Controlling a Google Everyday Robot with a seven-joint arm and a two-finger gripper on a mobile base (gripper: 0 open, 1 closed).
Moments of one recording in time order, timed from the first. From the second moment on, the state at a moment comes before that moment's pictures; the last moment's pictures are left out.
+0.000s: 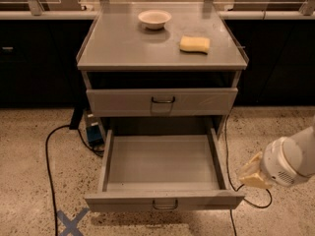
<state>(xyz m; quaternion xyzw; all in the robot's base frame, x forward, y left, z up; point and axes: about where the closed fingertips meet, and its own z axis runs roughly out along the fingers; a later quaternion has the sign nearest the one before) 0.395 -0.235 0.724 -0.51 0.84 0.10 0.18</state>
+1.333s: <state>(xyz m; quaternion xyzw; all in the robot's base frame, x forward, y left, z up) 0.360 -0.175 0.599 -0.50 0.82 0.25 0.15</state>
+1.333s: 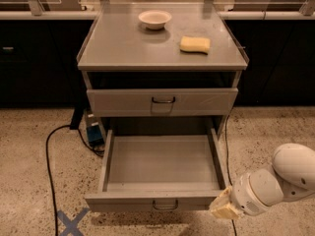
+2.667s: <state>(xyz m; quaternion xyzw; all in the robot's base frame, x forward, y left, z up) 0.358 -0.143 0.475 -0.44 0.85 0.23 0.17</state>
